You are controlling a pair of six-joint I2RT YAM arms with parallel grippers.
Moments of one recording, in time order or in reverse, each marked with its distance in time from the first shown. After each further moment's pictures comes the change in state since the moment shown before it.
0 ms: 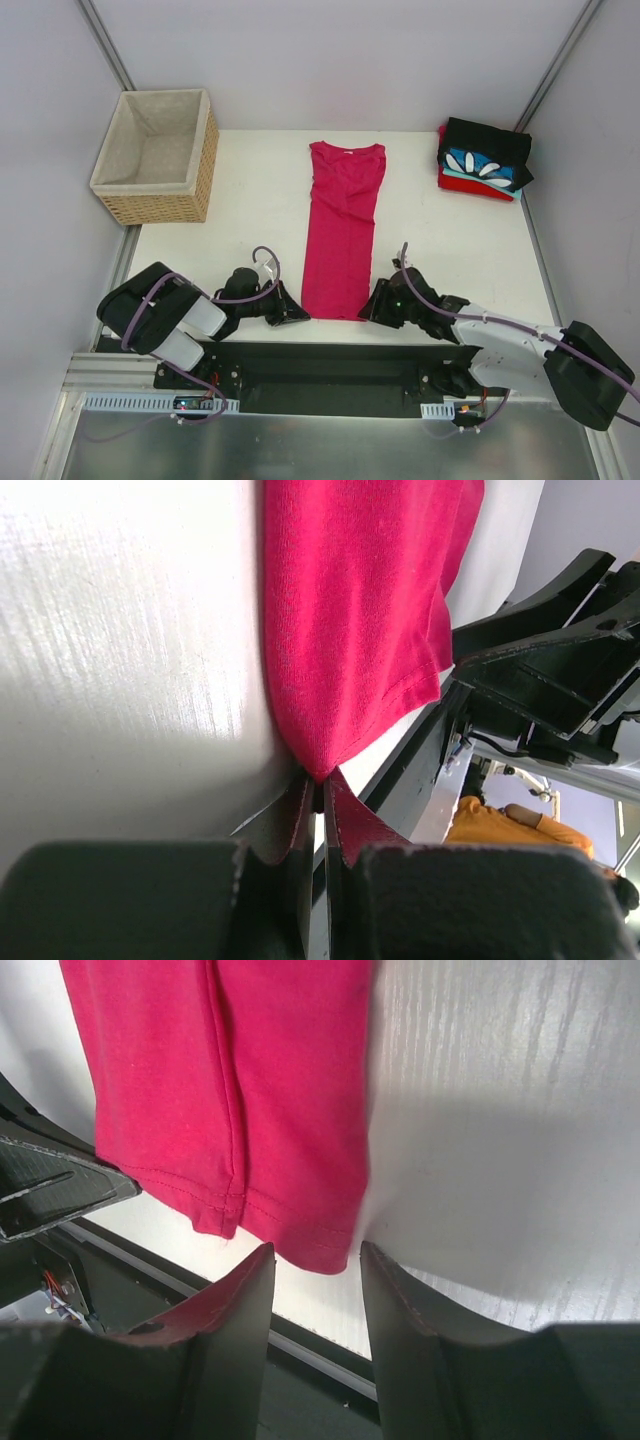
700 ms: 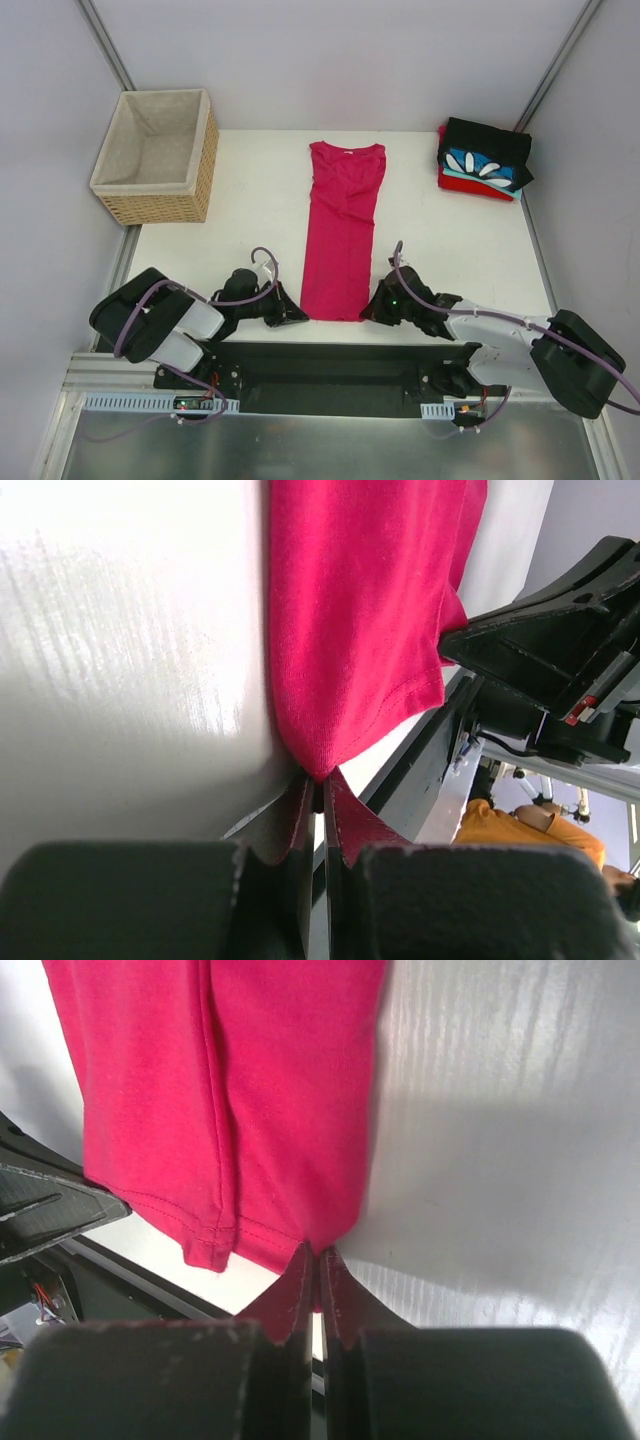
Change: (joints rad) left arm -0.006 -0.052 -0.008 -0.048 -0.019 0.014; right arm 0.003 0.106 0.016 0.081 0.008 -0.004
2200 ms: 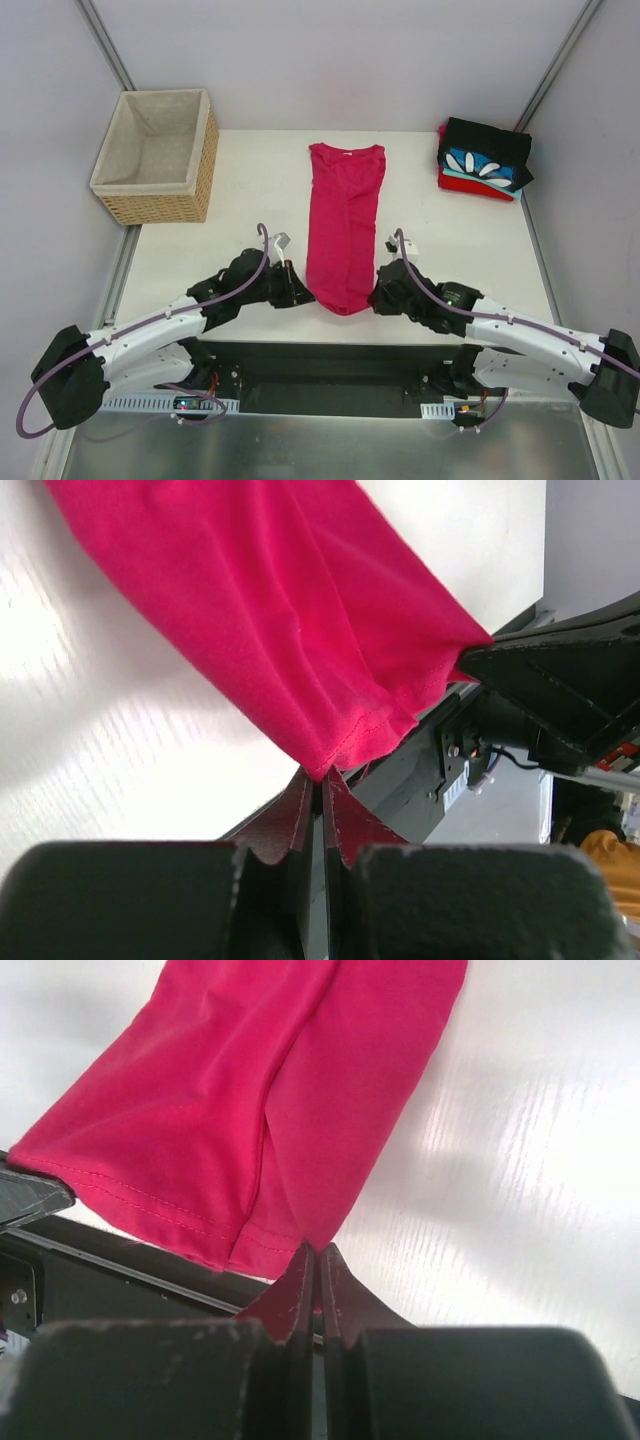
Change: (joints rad) left arm -0.196 -0.520 0.345 -0.822 -0.276 0.147; right arm 0.208 -0.198 0.324 -0.536 0.356 -0.122
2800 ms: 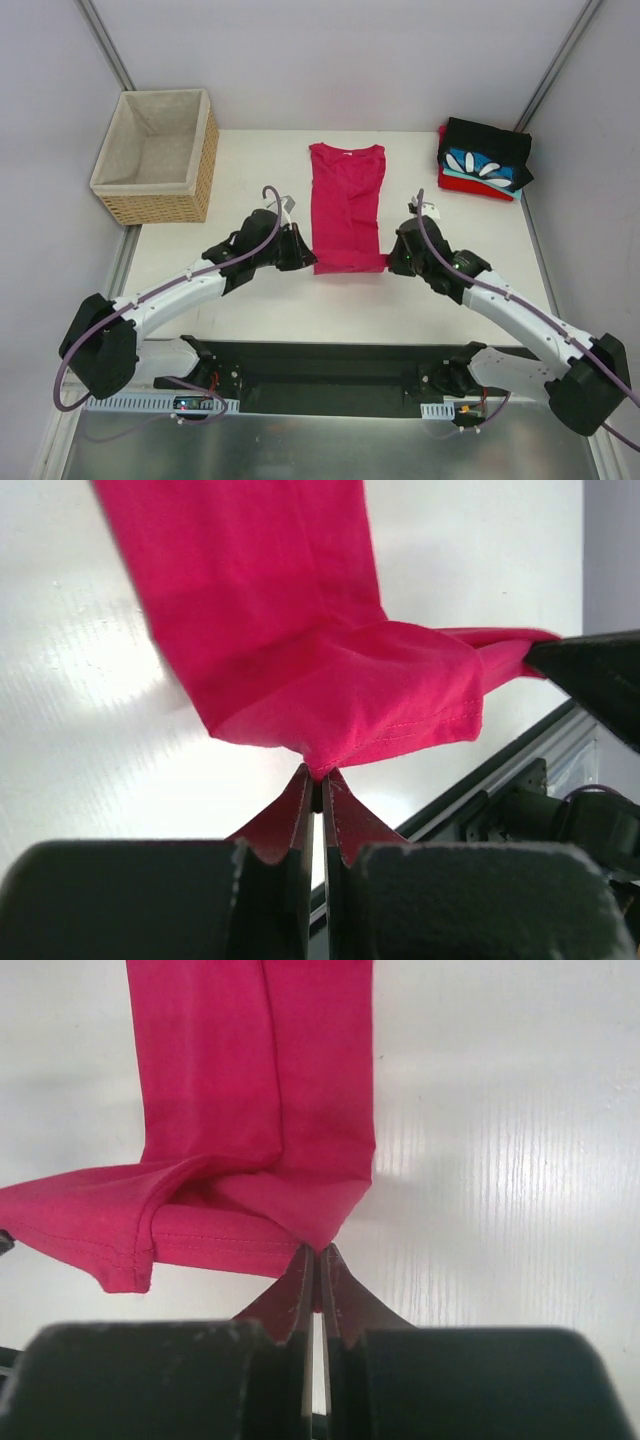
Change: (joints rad) left arm 0.132 0.258 0.298 -0.064 -0.061 0.156; right arm -0.357 0.094 0.135 0.022 -0.053 -0.200
